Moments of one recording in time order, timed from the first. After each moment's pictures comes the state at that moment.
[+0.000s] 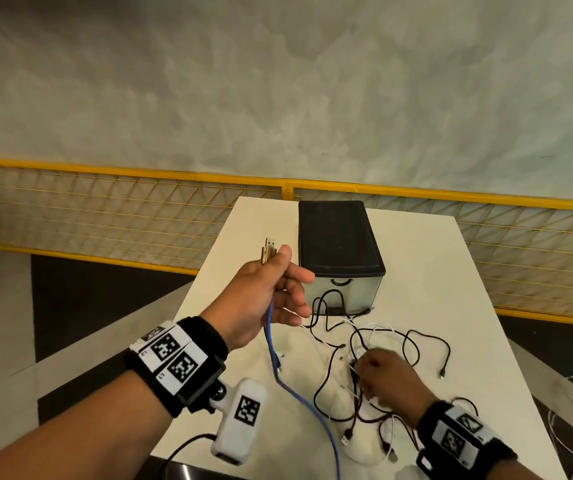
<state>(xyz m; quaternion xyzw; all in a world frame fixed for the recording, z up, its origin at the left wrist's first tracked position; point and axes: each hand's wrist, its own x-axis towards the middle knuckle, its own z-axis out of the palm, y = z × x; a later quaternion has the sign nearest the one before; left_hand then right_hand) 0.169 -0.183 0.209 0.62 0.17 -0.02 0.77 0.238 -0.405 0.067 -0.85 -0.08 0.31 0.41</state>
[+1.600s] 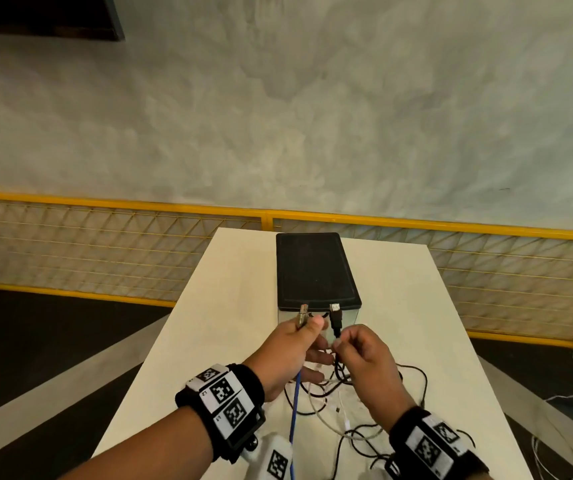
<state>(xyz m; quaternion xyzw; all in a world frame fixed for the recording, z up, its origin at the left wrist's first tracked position) 0.216 -0.235 0.153 0.66 0.17 -0.07 0.73 0.261 -0.379 0.116 -0.79 -0.15 0.07 0.59</state>
